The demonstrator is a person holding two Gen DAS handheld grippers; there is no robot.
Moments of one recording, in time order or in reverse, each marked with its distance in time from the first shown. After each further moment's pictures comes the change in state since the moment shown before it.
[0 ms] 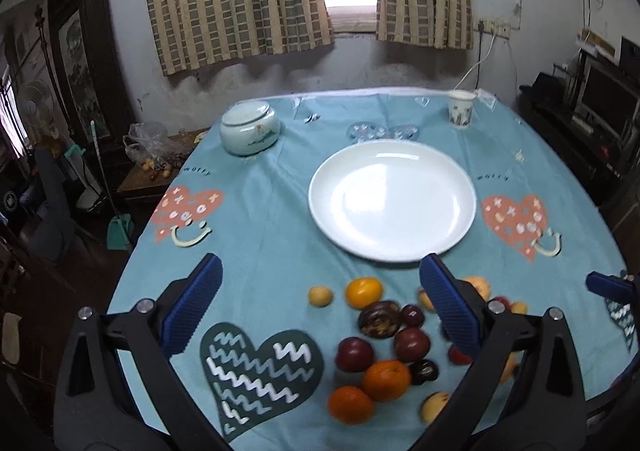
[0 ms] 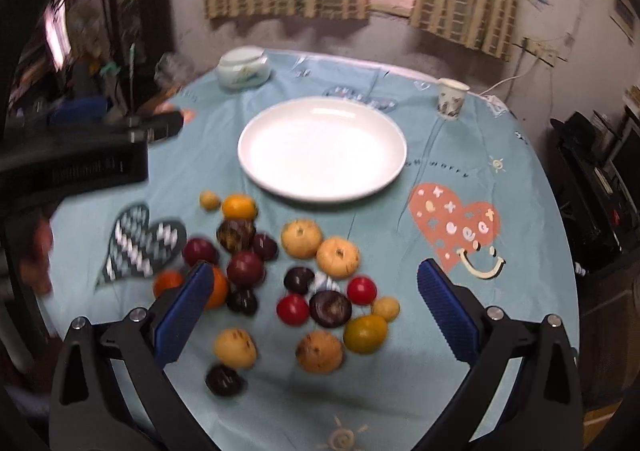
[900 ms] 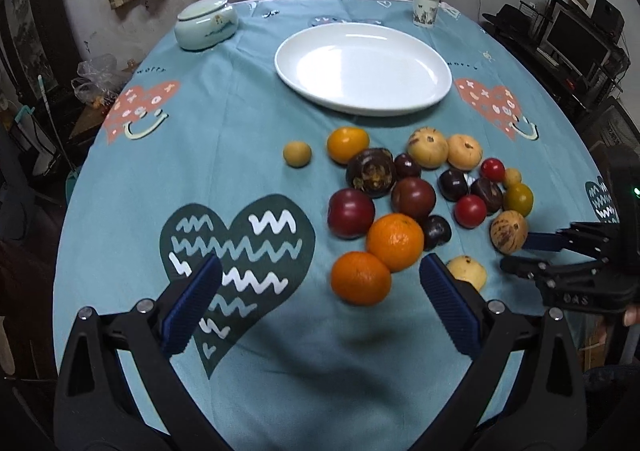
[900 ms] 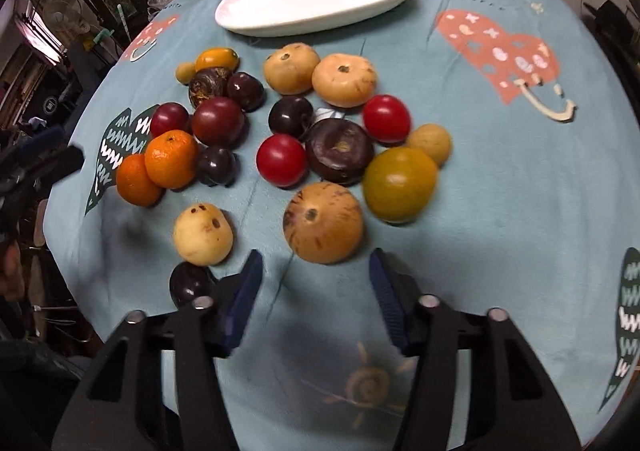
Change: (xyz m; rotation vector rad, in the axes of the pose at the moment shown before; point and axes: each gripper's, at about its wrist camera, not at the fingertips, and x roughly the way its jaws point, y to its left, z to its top) left arm 0.021 0.022 -0.089 0.058 0.272 -0.207; right arm 0.077 -0.026 -0.083 0.178 0.361 0.193
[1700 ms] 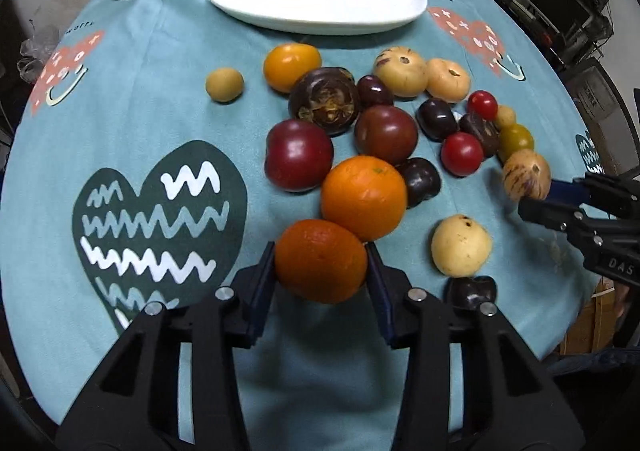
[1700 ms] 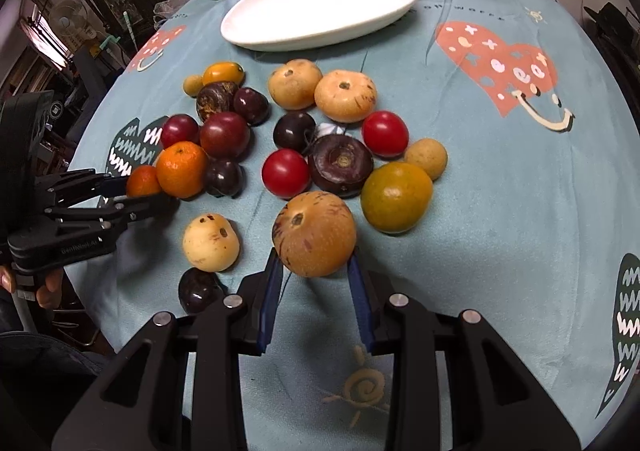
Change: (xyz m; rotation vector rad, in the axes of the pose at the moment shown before) left arm 0.062 -0.020 -0.005 0.058 0.203 -0.139; right arm -0.017 -0.001 0.003 -0.011 -0.051 0.009
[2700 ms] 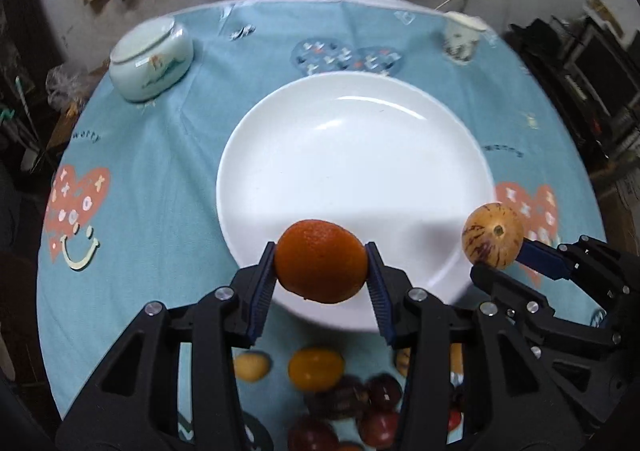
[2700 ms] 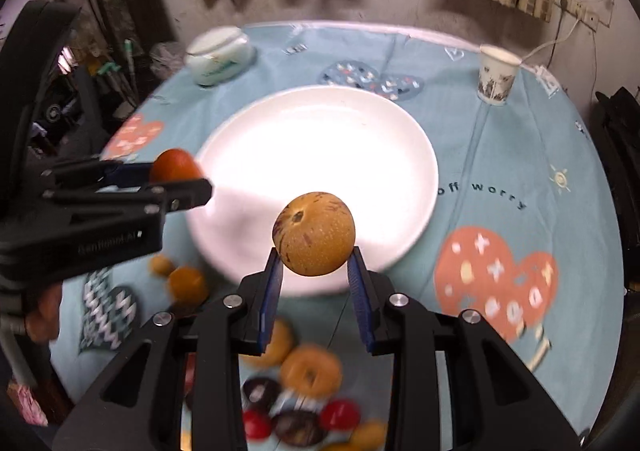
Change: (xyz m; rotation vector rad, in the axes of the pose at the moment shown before) left arm 0.015 0.015 0.214 -0.140 -0.107 0.127; right arm 0.019 -0.012 0.195 -0.103 -0.145 -0.070
